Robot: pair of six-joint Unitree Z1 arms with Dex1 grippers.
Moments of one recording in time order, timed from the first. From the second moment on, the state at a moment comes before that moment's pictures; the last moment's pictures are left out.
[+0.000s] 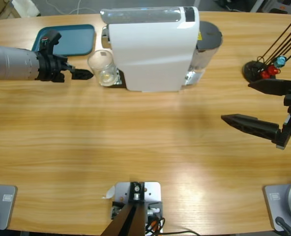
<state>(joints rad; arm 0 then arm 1) -0.49 1.74 -0.72 -0.19 -0.10 -0.03 0.94 1.01 -0.64 0.30 -0.10 0.14</state>
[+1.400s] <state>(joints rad) -0.58 1.23 -0.79 0.38 0.08 0.03 0.65 1.41 -1.23 0.55 -0.09 -0.14</state>
